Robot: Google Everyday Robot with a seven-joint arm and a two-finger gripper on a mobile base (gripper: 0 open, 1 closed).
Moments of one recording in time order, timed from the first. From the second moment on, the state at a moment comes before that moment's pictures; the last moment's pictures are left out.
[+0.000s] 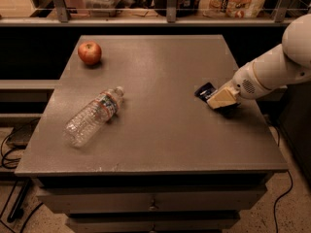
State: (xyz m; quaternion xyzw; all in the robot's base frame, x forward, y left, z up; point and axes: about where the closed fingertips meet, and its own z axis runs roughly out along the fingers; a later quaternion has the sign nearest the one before) arm 0.580 -0.181 0.832 -0.39 0.87 0.12 0.28
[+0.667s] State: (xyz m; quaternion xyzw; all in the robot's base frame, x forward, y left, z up) arm 0.601 -0.138 0.942 -0.48 0.79 0.09 0.37
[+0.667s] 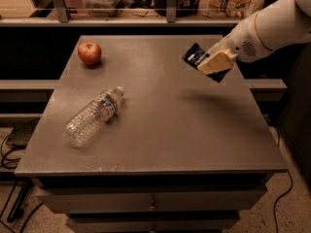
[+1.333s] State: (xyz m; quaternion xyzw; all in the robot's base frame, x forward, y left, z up) arm 0.614 -0.107 0.941 -0.48 0.77 0.13 0.40
